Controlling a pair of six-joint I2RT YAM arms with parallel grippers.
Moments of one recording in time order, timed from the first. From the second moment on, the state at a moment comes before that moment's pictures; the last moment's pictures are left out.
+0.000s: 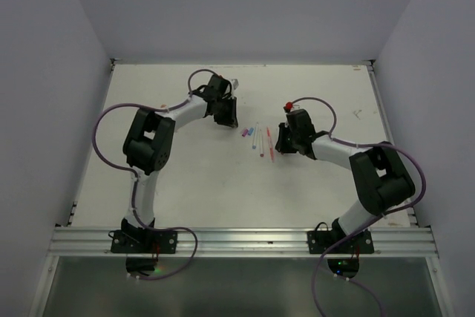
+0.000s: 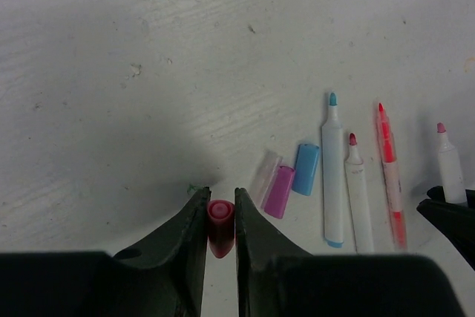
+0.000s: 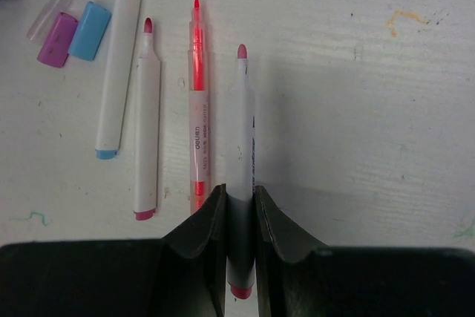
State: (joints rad) left arm -0.47 2.13 1.57 -0.40 0.23 -0.37; right arm 0.42 1.61 0.81 -0.06 0.00 0.40
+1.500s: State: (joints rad) left arm -0.14 1.56 1.18 -0.51 -0.19 -0.67; right arm 0.42 1.14 0.81 -0.16 -0.01 0.39
